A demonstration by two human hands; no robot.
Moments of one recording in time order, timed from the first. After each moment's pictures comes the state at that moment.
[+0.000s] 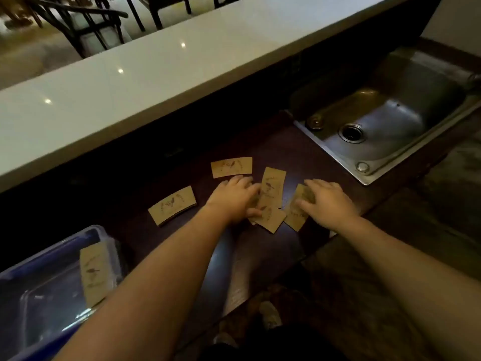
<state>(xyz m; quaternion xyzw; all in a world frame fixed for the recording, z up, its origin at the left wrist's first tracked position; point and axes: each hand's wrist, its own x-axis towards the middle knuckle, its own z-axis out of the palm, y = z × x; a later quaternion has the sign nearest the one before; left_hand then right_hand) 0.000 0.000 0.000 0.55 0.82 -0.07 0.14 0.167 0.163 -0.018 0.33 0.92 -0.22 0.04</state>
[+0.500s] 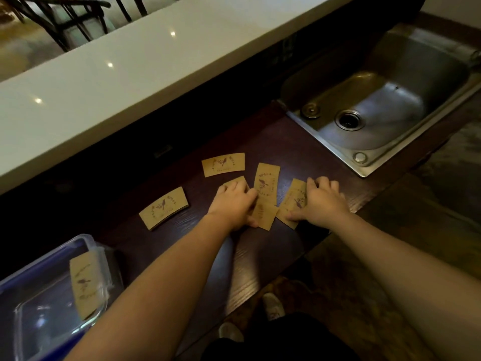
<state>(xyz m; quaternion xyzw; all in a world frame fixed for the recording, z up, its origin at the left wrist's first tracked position) 0.010 0.012 -0.024 0.54 0.82 -0.10 0.15 0.159 0.167 -0.039 0.39 0.89 -0.17 0.14</state>
